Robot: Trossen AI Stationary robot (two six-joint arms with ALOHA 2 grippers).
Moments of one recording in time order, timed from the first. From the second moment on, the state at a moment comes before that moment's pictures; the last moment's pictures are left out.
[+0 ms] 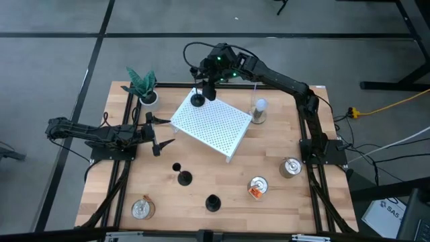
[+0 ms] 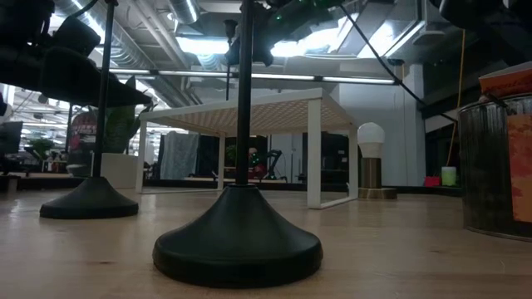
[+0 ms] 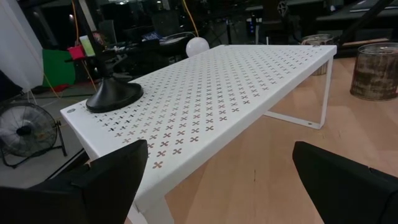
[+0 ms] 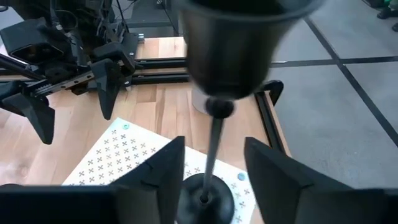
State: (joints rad) left arm -0.11 0.21 0.01 0.06 -0.45 0.10; right arm -0.40 2.11 2.23 -0.71 -0.27 -0.19
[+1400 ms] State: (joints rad) left arm -0.11 0.21 0.01 0.06 -0.45 0.10; right arm -0.39 1.96 2.26 -1.23 -0.29 -0.24
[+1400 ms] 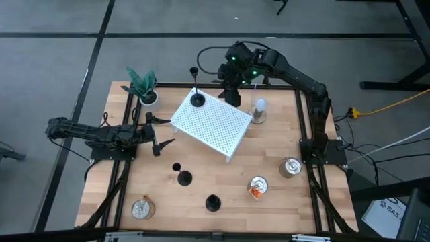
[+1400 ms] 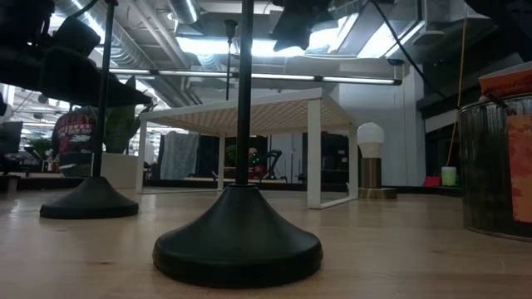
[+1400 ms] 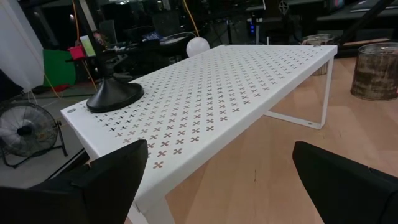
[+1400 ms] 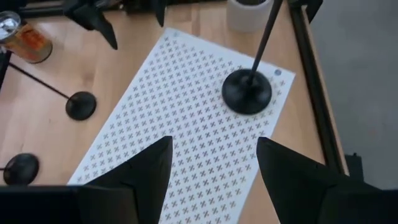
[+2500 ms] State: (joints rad) left arm -0.11 0.21 0.01 0.06 -0.45 0.10; right arm -0.29 1.91 2.26 -1.34 -0.29 -0.24
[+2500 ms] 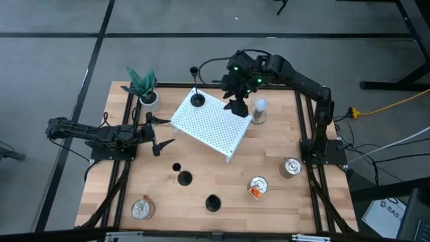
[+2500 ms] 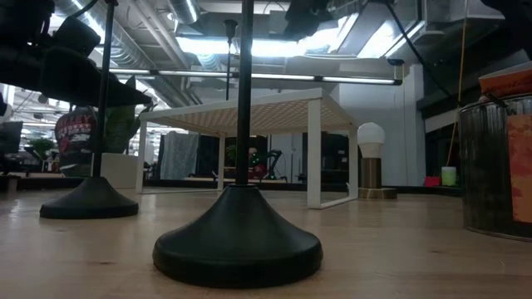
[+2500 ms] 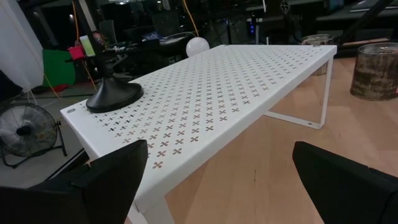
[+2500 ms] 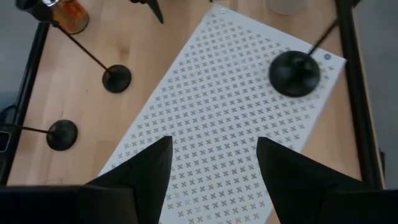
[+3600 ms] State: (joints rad) left arm -0.11 0.21 0.01 0.06 -0.45 0.10; right arm -0.10 1.90 2.26 -1.28 -0.22 -0.16
